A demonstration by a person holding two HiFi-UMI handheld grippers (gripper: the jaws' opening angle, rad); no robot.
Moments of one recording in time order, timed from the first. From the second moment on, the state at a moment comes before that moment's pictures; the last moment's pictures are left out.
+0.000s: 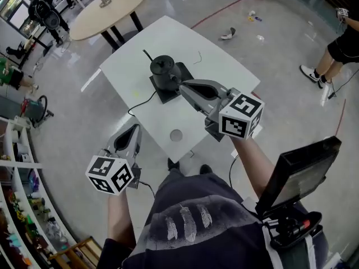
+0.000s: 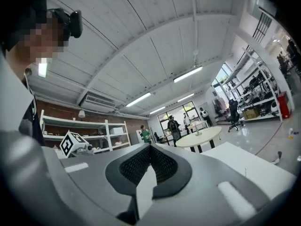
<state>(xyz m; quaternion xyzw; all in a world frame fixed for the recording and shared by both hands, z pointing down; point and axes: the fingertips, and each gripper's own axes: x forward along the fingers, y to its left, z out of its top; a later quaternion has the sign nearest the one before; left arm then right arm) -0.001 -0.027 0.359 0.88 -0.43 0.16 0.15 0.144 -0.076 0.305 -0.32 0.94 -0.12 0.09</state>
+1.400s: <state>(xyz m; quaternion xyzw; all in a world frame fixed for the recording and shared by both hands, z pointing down) -0.181 0.103 0.364 0.86 -0.47 0.02 0.19 -0.120 0.059 0.327 -0.22 0.97 -0.06 -0.05</state>
